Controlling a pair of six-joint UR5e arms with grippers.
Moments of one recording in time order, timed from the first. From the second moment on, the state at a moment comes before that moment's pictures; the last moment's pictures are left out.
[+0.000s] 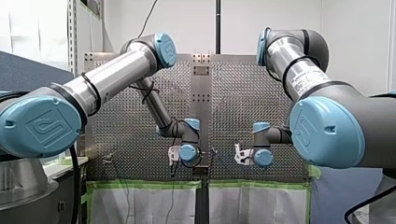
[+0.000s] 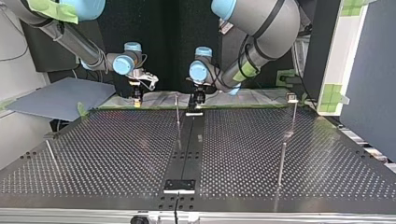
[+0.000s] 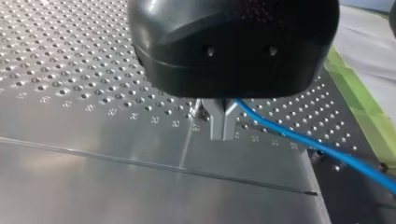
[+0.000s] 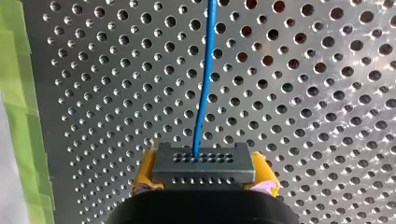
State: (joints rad) left arm -0.54 -2.55 -1.46 -2.47 -1.97 -1.71; right arm 1.92 -0.62 1.59 -0.80 1.61 1.48
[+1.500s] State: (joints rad) left arm -0.50 -2.39 -1.55 -2.46 -2.07 -1.82; right arm 1.92 -0.62 1.59 -0.81 1.60 1.49
